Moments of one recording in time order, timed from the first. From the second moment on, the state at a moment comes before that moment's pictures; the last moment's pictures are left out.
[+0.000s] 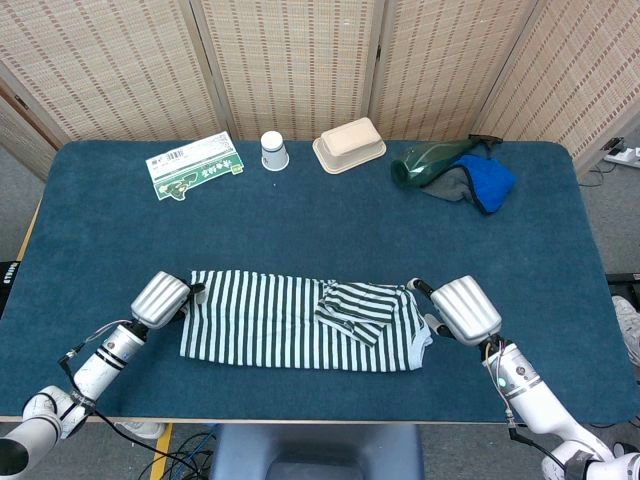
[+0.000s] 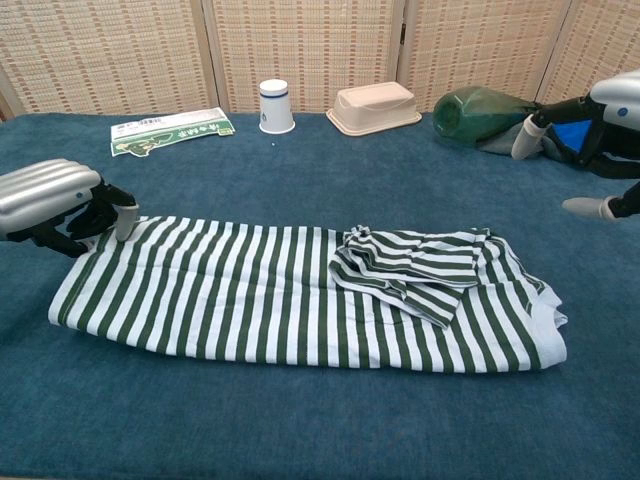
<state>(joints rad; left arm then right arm) -0.62 -1.72 0.09 -0.59 1.66 1.30 -0.44 0.50 -1.18 0.06 -1.77 -1.45 1.15 -0.35</state>
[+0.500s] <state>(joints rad) -0.53 -1.58 0.07 -0.66 1.57 1.22 -0.42 0.49 -1.18 0.06 -1.80 -1.47 1.17 -0.36</state>
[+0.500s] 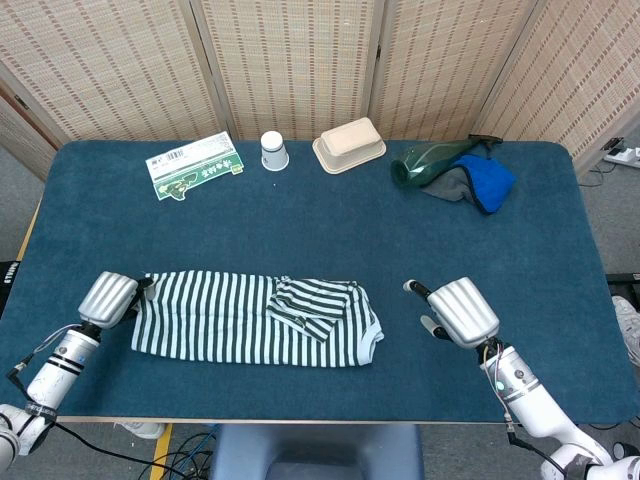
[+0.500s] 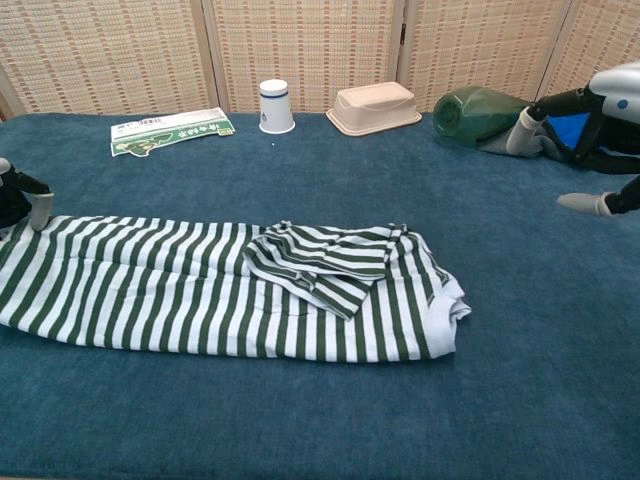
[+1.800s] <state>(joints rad) -0.77 -1.34 -0.17 -1.60 1.24 0.91 0.22 0.41 -1.11 0.06 -1.77 -1.52 1.26 -0.24</state>
